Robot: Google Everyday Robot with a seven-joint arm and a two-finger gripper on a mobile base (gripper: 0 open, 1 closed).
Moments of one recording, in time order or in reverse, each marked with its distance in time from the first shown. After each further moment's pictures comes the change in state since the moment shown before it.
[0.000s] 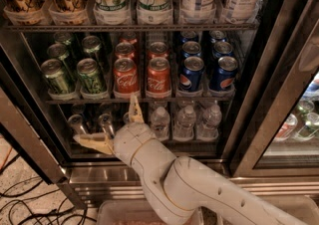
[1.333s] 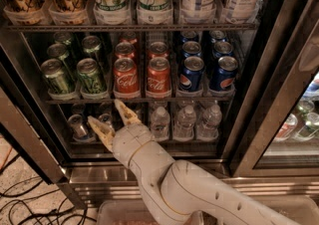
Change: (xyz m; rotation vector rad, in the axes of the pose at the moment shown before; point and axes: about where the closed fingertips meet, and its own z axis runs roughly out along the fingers) arm 0.001 -0.001 -0.001 0.035 -0.006 0.065
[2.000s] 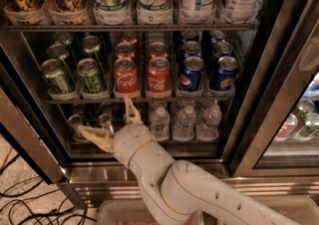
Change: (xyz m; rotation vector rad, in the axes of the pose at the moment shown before) arm 0.000 0.000 0.000 0.000 0.000 0.000
